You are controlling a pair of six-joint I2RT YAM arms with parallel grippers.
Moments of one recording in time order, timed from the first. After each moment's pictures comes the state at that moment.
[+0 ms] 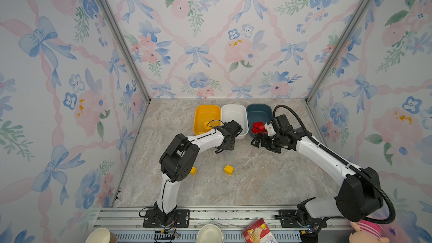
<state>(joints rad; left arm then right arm) -0.73 1.99 1.41 -0.63 -0.23 -0.55 0.39 1.42 1.08 -0.73 -0.24 0.55</state>
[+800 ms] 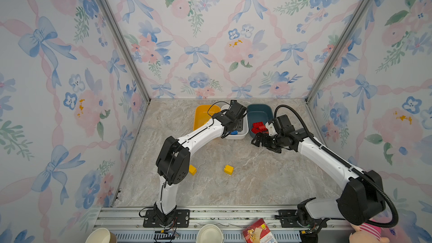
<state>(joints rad) -0.73 2.02 1.79 -0.62 -0.25 -0.52 0.39 1.38 1.07 -0.72 -0.24 0.57</state>
